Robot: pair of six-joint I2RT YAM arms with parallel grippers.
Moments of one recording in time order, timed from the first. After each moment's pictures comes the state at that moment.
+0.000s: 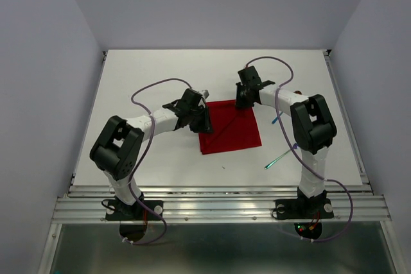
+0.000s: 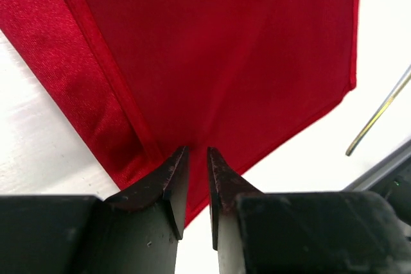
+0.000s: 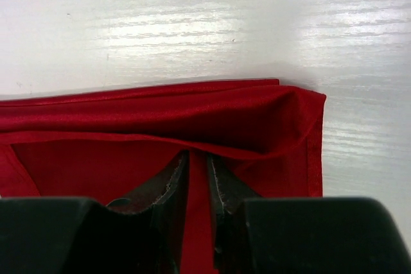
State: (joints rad) left arm -0.61 1.71 1.02 -0.23 0.27 -0.59; right arm 0.43 2.04 1.44 -0.35 0.07 0.49
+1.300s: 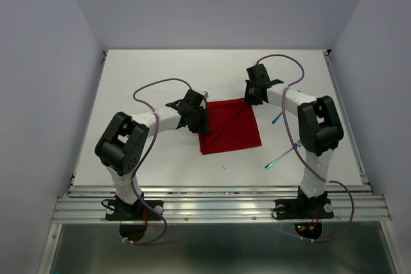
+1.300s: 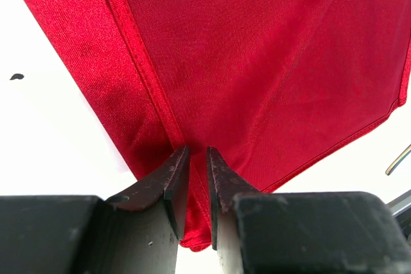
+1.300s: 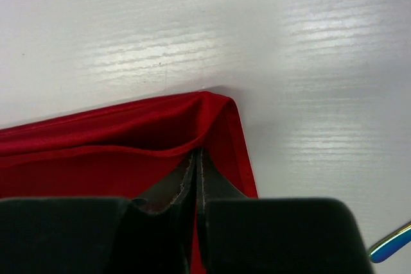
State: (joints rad) left arm -0.61 1.77 1.05 -0.26 0.18 -0.55; right arm 0.37 1.97 1.39 -0.35 0.15 0.49
